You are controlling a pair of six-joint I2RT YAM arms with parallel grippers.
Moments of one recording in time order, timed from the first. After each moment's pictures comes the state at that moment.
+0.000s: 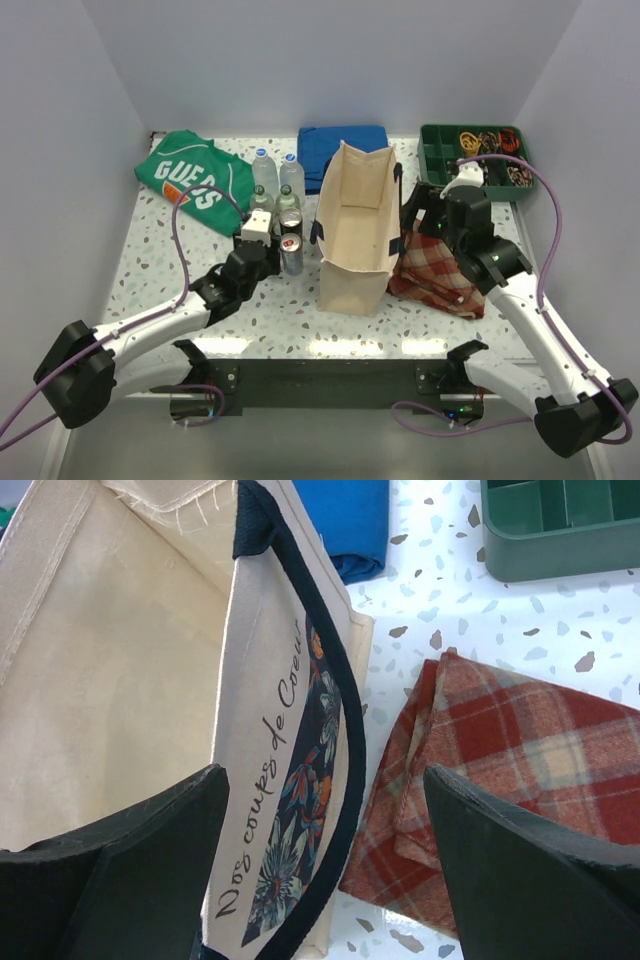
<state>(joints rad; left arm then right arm) -0.74 1.06 0.50 0.10 -0.53 -0.29 0.41 0.96 1.01 -0.51 0.25 0.45</state>
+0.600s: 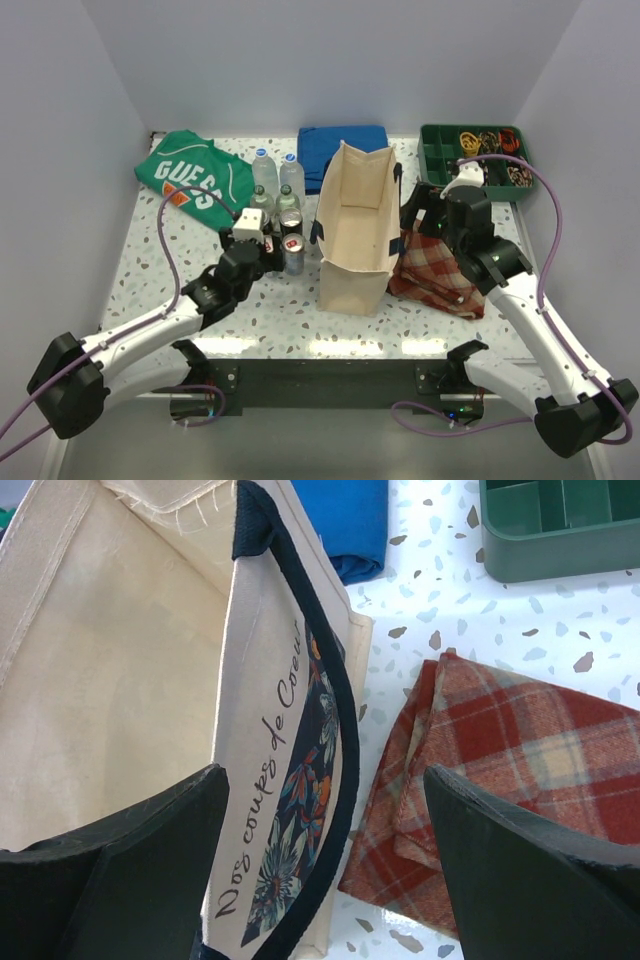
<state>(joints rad) -0.74 0.99 0.50 0.09 -0.55 -0.32 0.41 0.96 1.01 -0.51 0.25 0.45</state>
